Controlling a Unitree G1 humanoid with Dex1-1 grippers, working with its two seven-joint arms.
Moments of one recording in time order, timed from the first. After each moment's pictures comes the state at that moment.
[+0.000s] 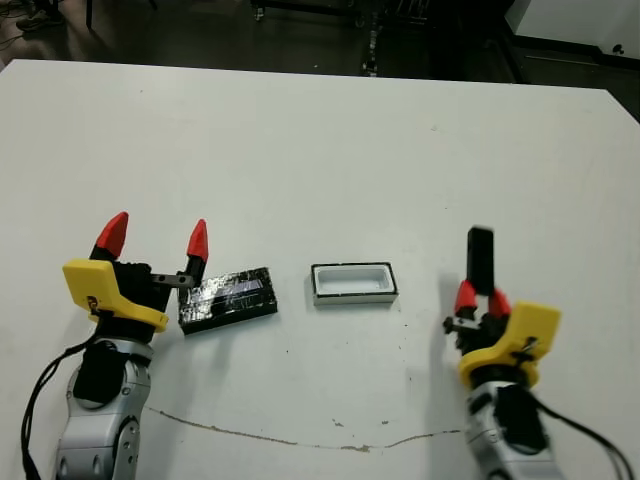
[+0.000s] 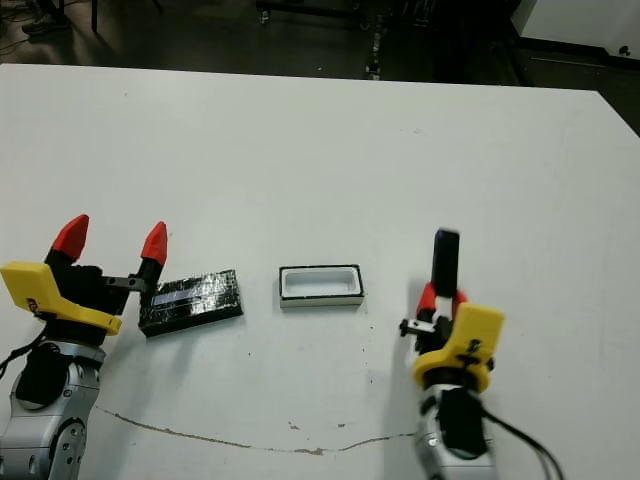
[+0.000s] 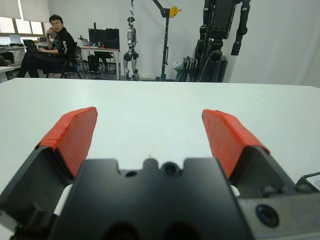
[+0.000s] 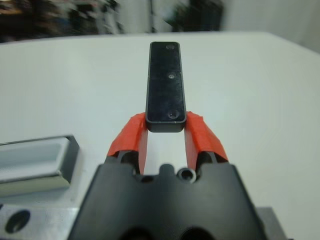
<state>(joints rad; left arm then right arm) 0.13 0.17 0.13 -0.32 -0.22 0.00 -0.15 0.25 -0.12 0.00 -0.53 0.16 0.30 -0.06</state>
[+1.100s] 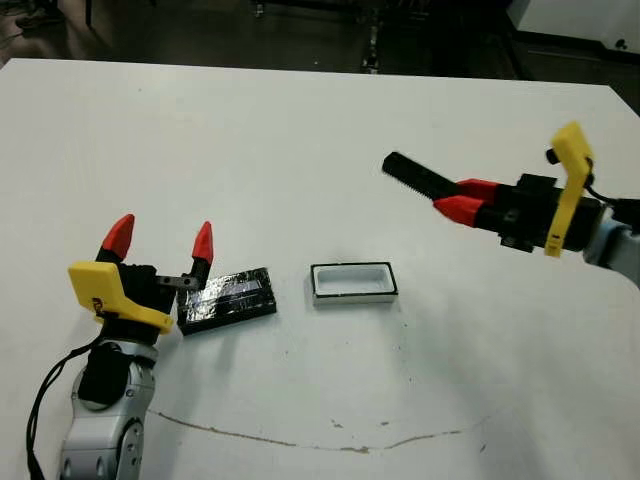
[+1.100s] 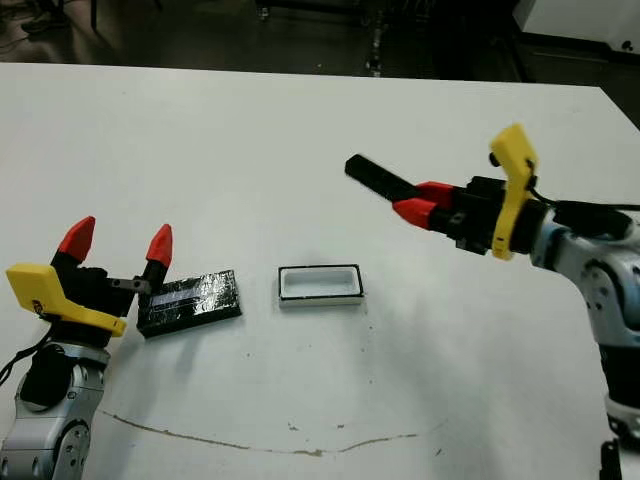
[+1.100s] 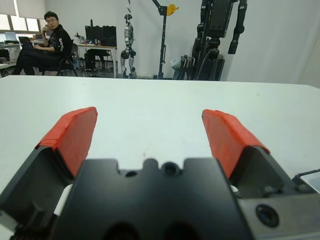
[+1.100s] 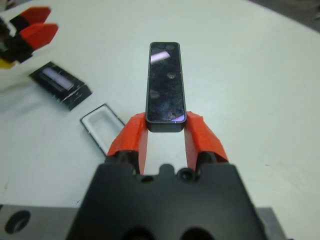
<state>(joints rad) 0.14 0.17 0.11 -0.32 -0.22 -0.01 -0.15 -0.54 -0.79 0.07 -0.01 0.52 0.74 0.97</state>
